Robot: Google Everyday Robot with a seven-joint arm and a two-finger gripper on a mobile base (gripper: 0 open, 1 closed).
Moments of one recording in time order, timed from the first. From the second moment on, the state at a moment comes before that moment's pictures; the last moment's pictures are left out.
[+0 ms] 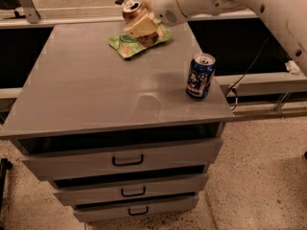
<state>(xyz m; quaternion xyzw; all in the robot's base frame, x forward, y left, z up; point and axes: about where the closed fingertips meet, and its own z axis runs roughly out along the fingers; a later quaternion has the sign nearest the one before) 0.677 0.035 1.008 -0.59 0.61 0.13 0.51</state>
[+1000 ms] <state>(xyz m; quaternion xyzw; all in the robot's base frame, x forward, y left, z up) 0.698 0.017 0.994 -0.54 0.64 0.09 0.53</state>
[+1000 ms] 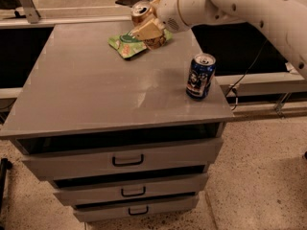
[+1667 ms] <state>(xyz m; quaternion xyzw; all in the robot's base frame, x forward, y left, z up) 0.767 -0.011 0.980 -0.44 0.68 0.08 0.58</state>
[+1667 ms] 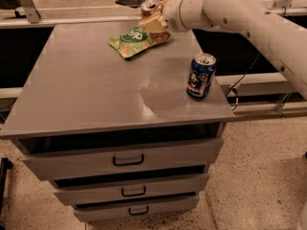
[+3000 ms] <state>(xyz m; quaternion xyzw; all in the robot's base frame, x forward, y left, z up) 0.831 -0.018 0.938 -0.38 0.71 0.15 0.57</state>
